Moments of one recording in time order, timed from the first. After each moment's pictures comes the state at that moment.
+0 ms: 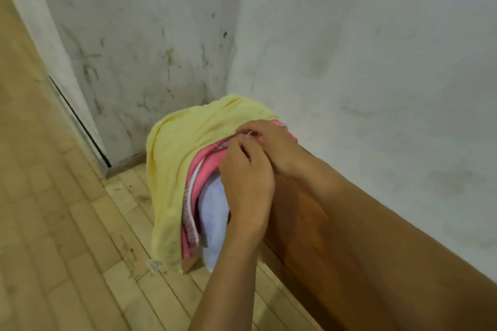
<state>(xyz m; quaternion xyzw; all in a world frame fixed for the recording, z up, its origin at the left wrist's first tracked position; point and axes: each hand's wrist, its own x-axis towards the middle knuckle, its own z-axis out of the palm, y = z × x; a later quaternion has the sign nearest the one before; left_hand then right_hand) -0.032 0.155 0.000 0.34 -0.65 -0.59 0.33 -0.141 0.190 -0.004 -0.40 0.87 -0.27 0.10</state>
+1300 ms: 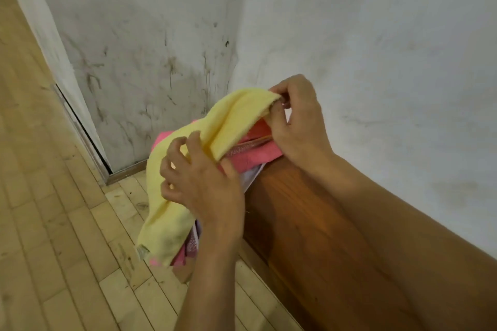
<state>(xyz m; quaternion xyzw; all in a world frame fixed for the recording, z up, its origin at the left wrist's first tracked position) -0.029 0.126 -0.022 0.44 -0.75 -0.31 0.39 -0.140 0.198 0.047 -0.44 0.76 -0.39 -0.26</state>
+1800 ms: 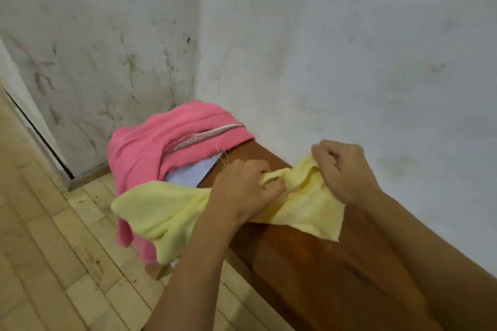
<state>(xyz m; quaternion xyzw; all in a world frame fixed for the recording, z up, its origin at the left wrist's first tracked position) -0.040 0.196 -0.019 0.01 -0.93 -0.33 0.18 -0.124 0.383 0.026 -0.32 0.89 -0.31 -0.14</state>
